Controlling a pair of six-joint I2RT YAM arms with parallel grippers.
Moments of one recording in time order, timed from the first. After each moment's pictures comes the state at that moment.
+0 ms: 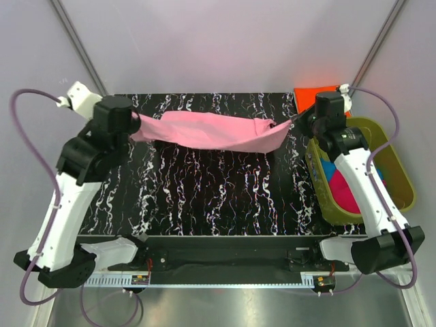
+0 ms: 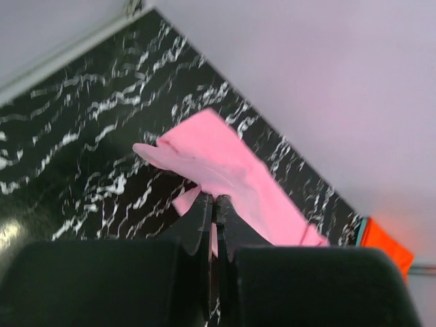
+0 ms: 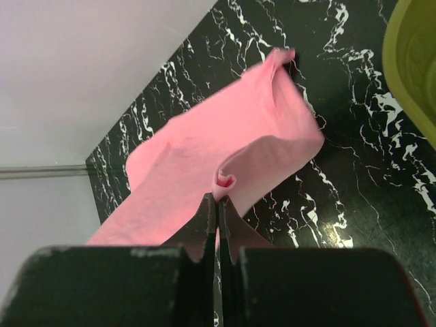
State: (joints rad) left arm -0.50 1.17 1.72 -1.07 -0.81 -0.96; right arm 0.23 1.29 1.37 -0.61 0.17 0.94
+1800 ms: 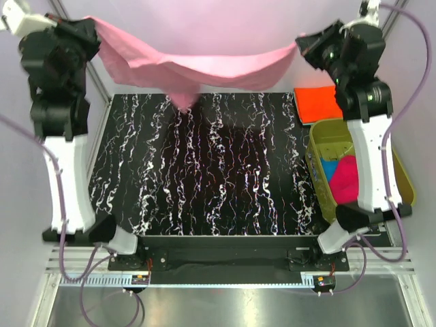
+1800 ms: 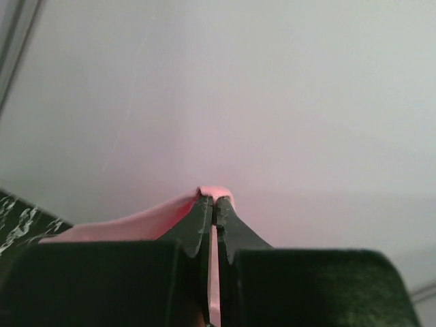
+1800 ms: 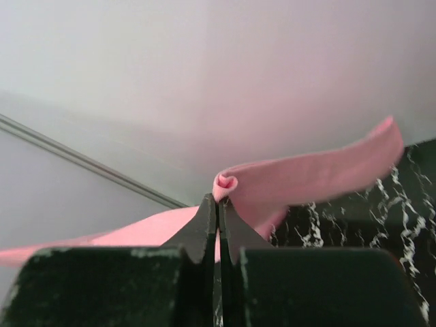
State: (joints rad) left arm -0.02 1.56 2.33 -0.57 -0.21 -0.69; right arm 0.23 1.68 2.36 -0.68 0.03 0.74
